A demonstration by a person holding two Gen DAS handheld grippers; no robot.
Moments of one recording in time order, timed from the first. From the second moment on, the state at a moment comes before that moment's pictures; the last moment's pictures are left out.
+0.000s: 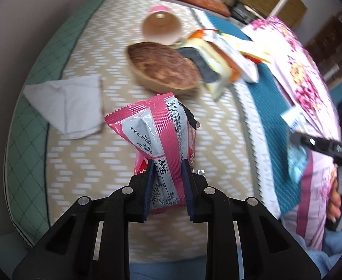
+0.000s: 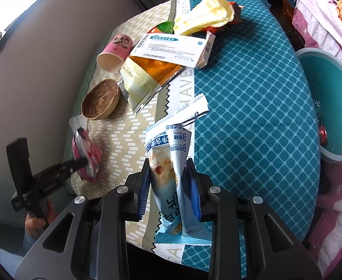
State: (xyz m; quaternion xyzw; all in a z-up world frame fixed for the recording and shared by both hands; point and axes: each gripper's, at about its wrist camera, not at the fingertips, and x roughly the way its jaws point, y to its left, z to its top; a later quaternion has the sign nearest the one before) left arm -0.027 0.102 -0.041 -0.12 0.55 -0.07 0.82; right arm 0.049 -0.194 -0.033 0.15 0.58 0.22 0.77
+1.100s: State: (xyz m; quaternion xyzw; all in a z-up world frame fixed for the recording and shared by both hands) left arm 0.111 -0.163 0.001 0.03 0.52 -0.27 0.81; right arm 0.087 -0.402 -0.001 0.28 0.47 0.06 0.83
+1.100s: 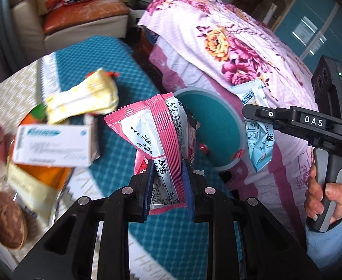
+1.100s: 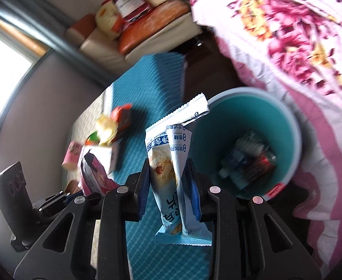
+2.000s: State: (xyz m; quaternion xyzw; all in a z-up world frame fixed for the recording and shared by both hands) left arm 0.170 -0.293 -0.048 0.10 0.54 -0.31 0.78; right arm 0.115 -0.476 -0.045 0.29 0.49 0.00 0.82
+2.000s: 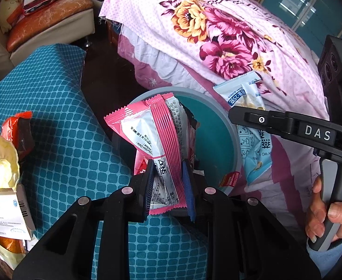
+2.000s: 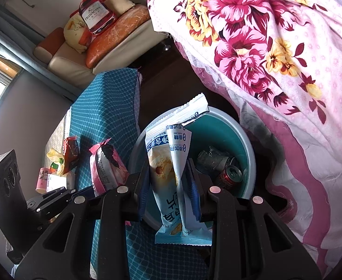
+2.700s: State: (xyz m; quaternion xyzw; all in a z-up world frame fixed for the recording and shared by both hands) left arm 0.166 -0.265 -0.033 0.09 0.53 -0.28 0.80; right arm 0.118 -0.471 -0.047 0.28 0.50 -0.01 0.82
